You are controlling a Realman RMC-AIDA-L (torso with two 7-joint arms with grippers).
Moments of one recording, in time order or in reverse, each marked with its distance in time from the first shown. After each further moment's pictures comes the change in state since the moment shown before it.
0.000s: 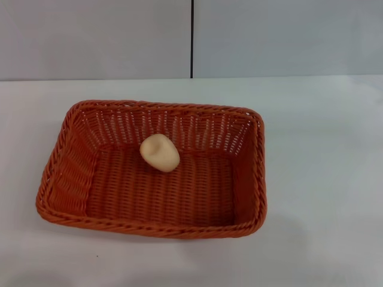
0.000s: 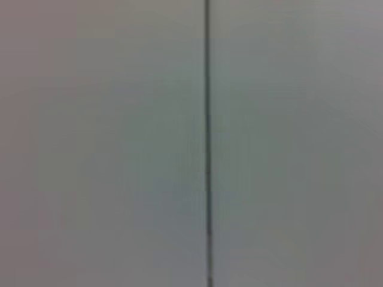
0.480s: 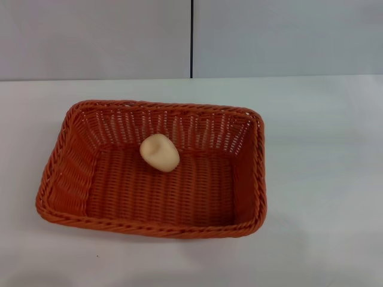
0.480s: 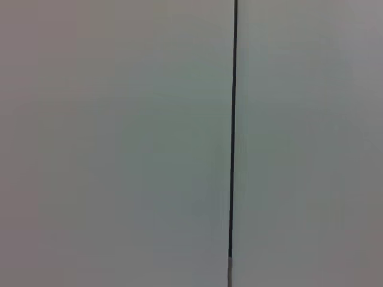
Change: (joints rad) left arm -0.019 0.001 -0.088 -0.085 0.000 0.004 0.071; right arm -0.041 -0.024 0.023 0.163 0.195 -0.052 -0.199
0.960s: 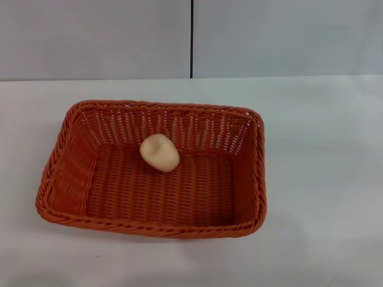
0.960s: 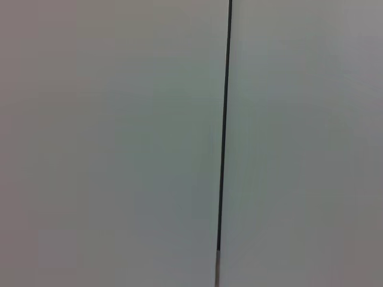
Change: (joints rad) left arm 0.001 -0.001 0.010 -0.020 0.009 -0.003 -0.002; right arm 0.002 0.028 -0.017 0.085 0.023 0.030 -0.074
